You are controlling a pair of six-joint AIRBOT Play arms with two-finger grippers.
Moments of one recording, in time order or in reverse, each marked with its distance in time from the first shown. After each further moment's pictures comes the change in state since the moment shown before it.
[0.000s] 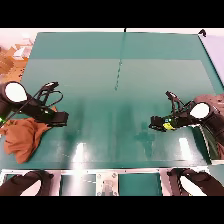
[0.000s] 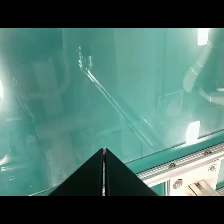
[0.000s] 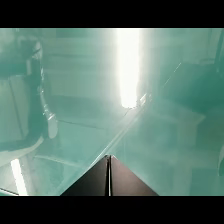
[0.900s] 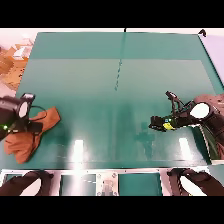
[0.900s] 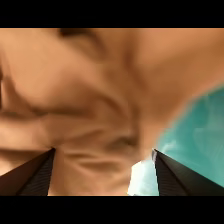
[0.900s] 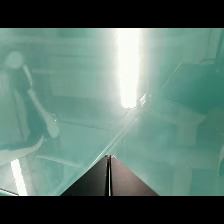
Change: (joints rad) left arm 0.148 0.000 -0.250 0.729 0.100 -0.210; right arm 0.000 0.000 0.000 0.000 -0.001 0.000
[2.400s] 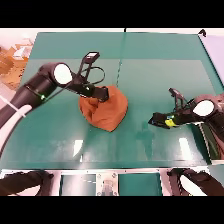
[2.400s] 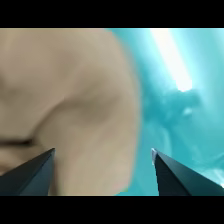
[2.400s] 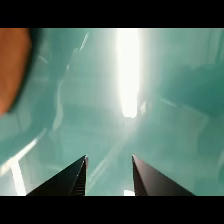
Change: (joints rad) left arm -0.468 -0.344 0.652 -0.750 0.272 0.245; right arm -0.042 0.000 0.047 -0.002 0.005 -0.007
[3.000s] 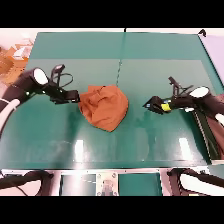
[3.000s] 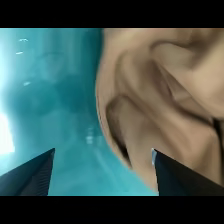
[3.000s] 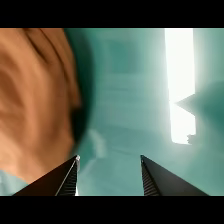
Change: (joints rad) left arm 0.333 -0.088 -0.207 -0.019 0.052 0.007; right arm -0.103 -0.405 0.182 0.391 -0.103 -0.345
